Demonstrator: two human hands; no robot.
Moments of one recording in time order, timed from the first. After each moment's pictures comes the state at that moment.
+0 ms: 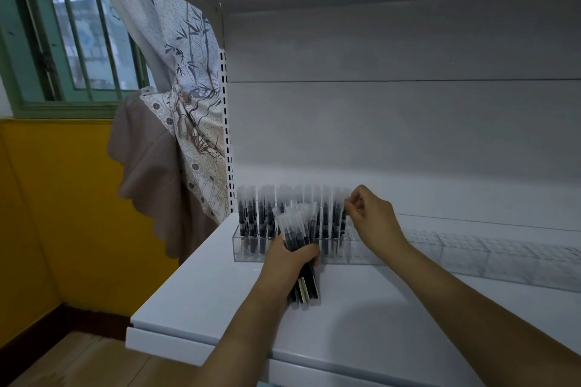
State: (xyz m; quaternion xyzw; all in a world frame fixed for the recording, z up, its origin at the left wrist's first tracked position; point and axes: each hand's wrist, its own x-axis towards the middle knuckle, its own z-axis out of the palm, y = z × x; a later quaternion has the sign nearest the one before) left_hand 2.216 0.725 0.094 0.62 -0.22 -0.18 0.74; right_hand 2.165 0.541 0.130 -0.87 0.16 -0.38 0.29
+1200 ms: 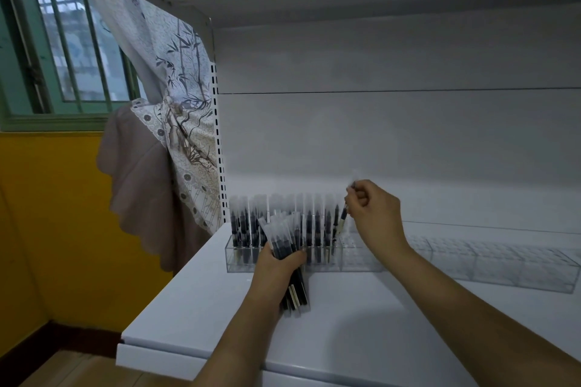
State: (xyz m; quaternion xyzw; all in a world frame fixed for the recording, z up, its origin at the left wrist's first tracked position) left_hand 2.214 0.728 0.096 0.62 -0.18 -0.16 0.75; right_hand 2.147 0.558 0.155 -0.78 0.15 -0.50 0.35
